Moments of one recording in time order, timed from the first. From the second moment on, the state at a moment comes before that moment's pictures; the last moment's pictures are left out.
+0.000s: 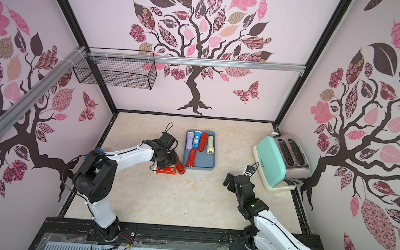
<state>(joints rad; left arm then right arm) -0.52 1.81 1.20 -0.58 0.08 -0.82 0.43 0.80 0.24 -0.06 0.33 0.66</state>
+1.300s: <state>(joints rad) -0.55 1.91 1.30 -0.56 0.03 -0.76 0.43 0.78 0.24 -0.06 0.33 0.66</state>
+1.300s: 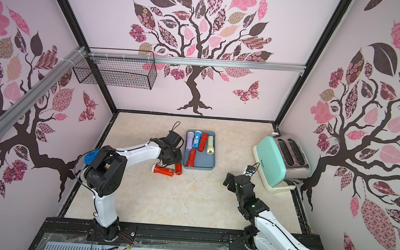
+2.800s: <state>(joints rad) -0.60 2.00 1.39 -0.74 -0.10 -0.62 0.43 0.57 0.26 -0.36 0.38 0.70</state>
